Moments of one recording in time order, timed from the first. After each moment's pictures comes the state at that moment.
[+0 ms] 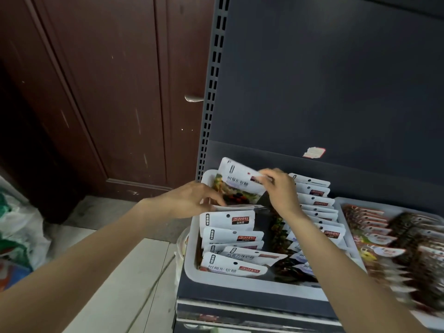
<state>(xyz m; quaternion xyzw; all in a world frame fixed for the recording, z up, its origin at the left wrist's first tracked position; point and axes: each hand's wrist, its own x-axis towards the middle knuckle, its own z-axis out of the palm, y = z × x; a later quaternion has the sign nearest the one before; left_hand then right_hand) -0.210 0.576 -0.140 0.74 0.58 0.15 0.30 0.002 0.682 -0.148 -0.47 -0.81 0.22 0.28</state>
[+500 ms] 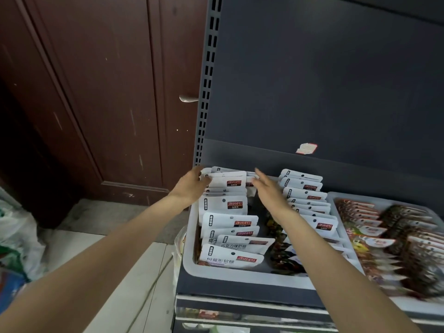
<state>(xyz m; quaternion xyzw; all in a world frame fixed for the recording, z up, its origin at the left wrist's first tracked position) -0.193 0.590 -0.151 0.49 0.72 0.35 0.35 -0.002 0.662 -0.150 -0.54 -0.68 0.46 0.21</state>
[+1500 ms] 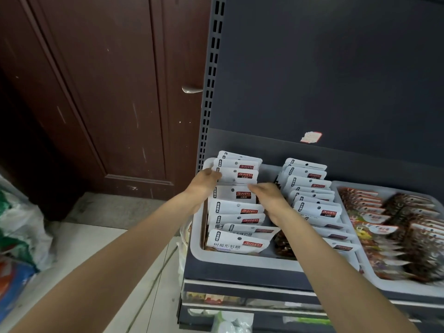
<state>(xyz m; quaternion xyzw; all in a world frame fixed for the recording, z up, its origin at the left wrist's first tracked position) -0.170 0.581 -0.167 0.32 0.66 0.45 0.51 -0.006 0.636 -0.171 -0.60 -0.58 0.52 0.19</state>
